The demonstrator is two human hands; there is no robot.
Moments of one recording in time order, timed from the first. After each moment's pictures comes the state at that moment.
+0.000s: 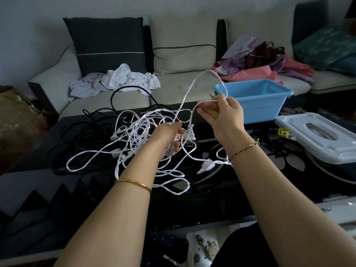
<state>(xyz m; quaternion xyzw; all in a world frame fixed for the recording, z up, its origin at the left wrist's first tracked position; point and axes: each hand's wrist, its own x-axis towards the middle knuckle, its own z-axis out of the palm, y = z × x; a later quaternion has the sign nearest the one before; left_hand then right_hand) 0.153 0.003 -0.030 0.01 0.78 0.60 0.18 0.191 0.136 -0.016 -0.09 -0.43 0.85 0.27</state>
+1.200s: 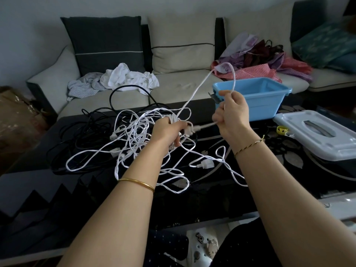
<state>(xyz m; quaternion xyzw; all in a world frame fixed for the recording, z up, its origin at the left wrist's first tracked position) 0.154 0.009 -0.032 0.07 0.80 0.60 0.09 0.198 0.147 -0.013 -0.15 -0.48 0.81 0.31</state>
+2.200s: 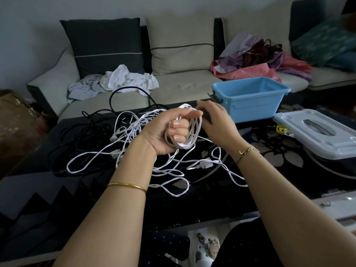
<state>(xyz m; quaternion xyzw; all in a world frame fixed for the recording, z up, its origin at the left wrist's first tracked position) 0.166 -0.007 -0.002 0.17 0.48 0.73 0.45 0.195 0.153 -0.044 0.01 -0.90 0.30 0.31</state>
